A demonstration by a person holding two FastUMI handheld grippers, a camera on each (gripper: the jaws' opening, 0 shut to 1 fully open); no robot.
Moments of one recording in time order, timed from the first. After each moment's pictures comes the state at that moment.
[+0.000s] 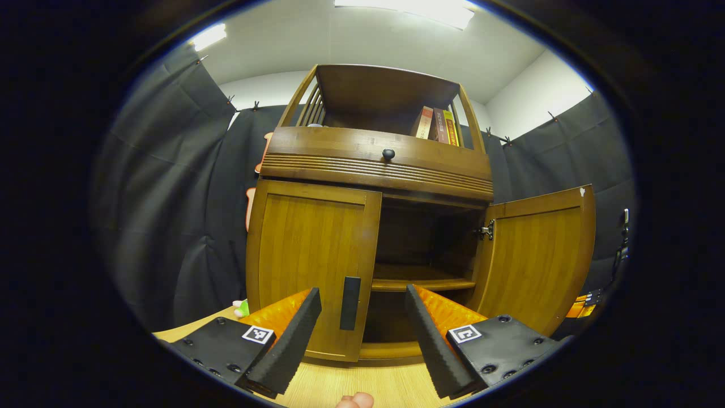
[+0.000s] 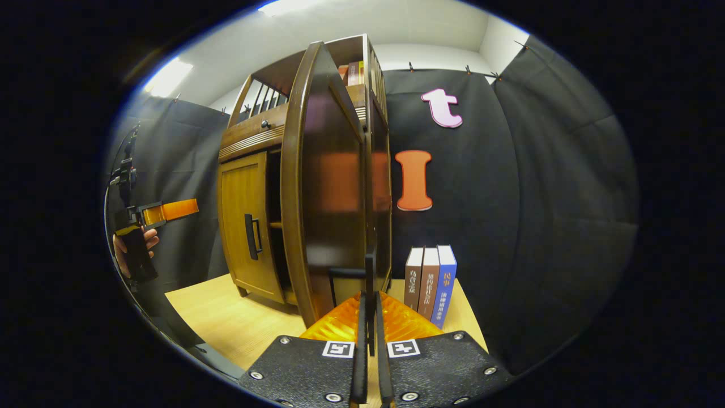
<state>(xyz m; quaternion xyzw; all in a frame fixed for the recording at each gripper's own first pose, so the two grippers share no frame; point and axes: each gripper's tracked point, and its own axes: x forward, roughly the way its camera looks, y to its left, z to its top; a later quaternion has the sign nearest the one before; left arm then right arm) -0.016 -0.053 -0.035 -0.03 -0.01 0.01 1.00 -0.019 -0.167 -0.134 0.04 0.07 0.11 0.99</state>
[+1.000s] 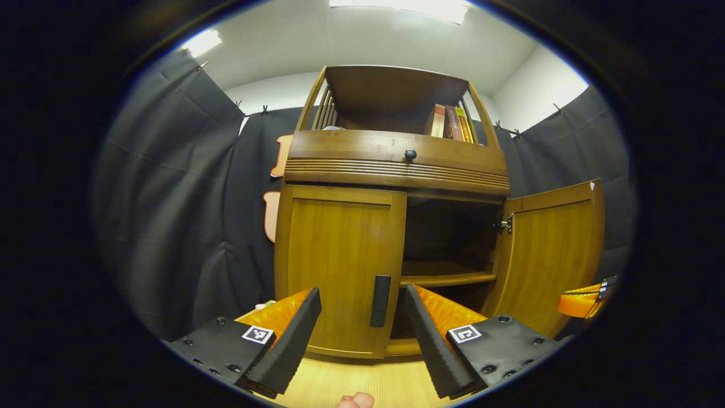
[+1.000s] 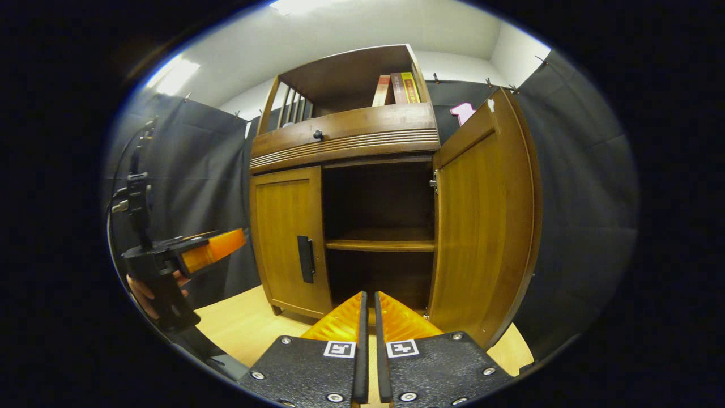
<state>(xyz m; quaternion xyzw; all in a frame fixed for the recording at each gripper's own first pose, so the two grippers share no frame) -0.034 -0.007 -0.030 0.00 0.00 0.05 1.00 -0.029 0.002 -0.069 0.04 0.04 0.11 0.99</state>
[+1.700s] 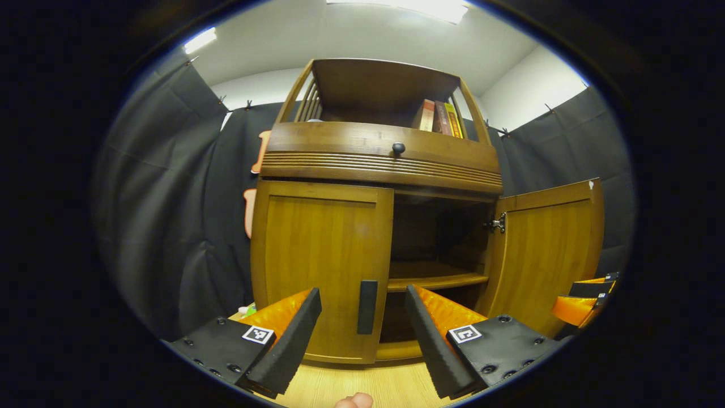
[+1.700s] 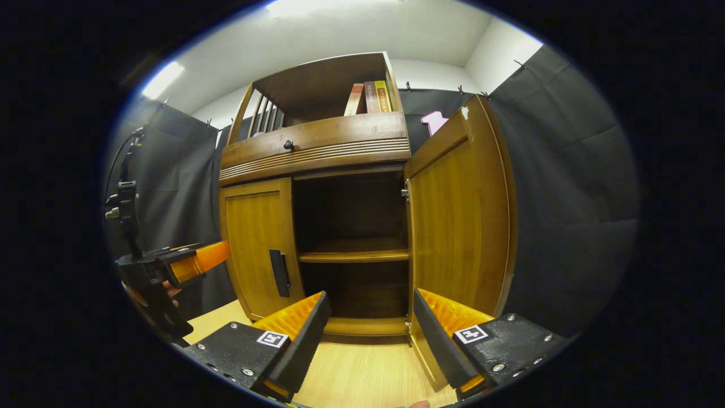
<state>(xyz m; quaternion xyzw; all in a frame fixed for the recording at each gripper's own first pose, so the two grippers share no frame) 0.014 -0.030 -0.033 0.00 0.01 -0.01 1.00 -0.032 -0.023 -0.066 0.05 0.01 0.04 1.00</state>
